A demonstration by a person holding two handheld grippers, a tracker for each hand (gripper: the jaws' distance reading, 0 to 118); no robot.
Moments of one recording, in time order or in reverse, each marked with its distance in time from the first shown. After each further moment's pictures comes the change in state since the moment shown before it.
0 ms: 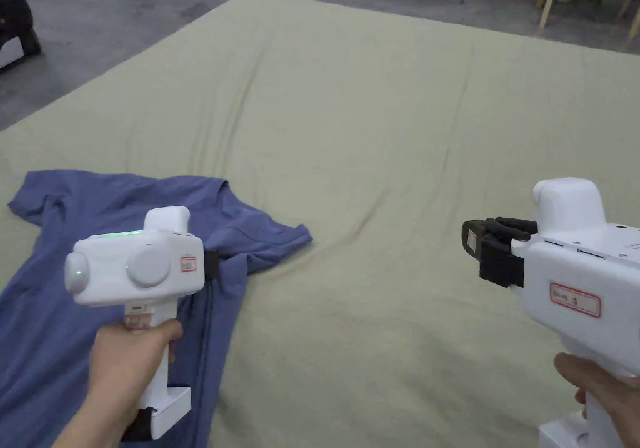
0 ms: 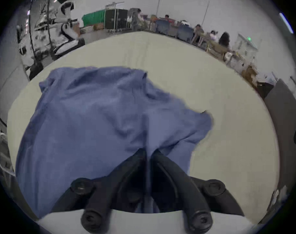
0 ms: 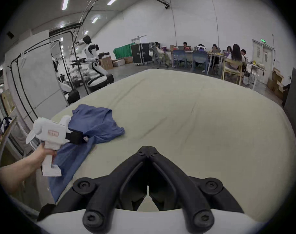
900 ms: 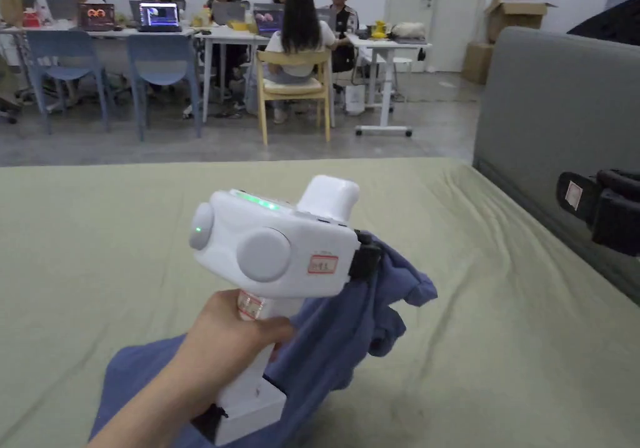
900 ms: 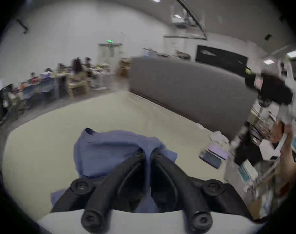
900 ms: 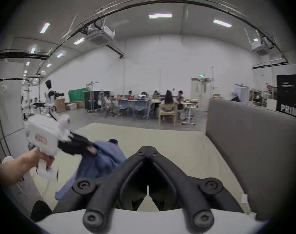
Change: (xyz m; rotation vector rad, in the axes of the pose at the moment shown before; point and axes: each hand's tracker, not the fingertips) left arm 0.529 -0.049 0.223 0.105 -0.929 -0.885; right arm 0.099 -0.031 0.470 0.406 -0.645 -0.085
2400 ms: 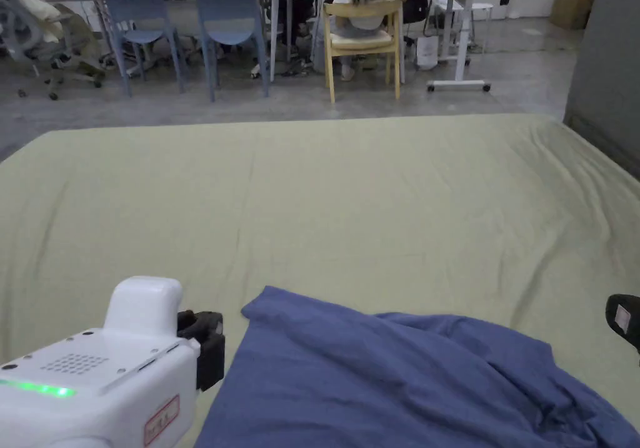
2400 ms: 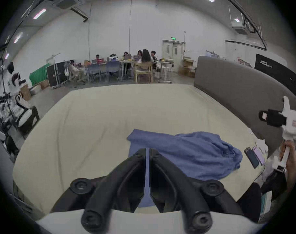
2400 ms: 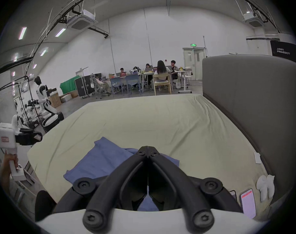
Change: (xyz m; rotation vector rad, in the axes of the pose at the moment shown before) left arm -0.049 -0.158 0.181 0.031 0.635 0.327; right arm -0.023 -0.120 -0.049 -0.262 0.052 -0.123
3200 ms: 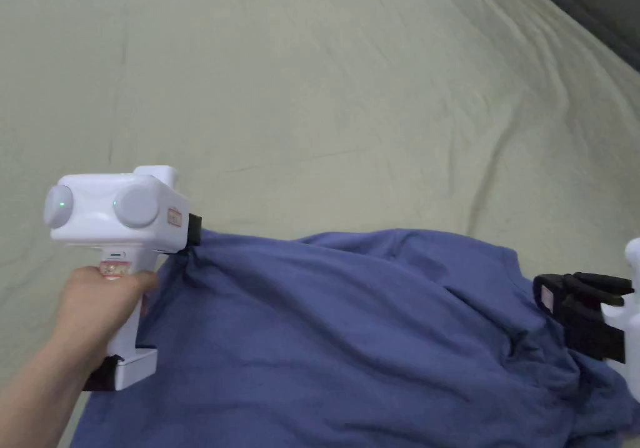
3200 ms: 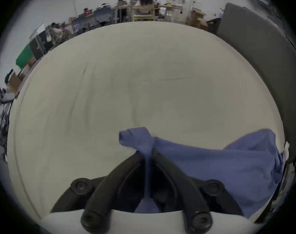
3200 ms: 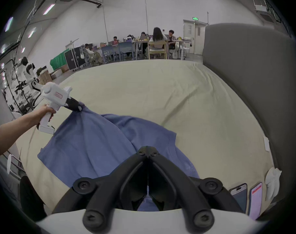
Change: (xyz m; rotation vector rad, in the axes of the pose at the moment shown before) left arm -0.002 0.007 -0.365 -0.508 -0.011 -0.057; right arm 0.032 -0.071 -0.128 -0.317 -0.056 -0.006
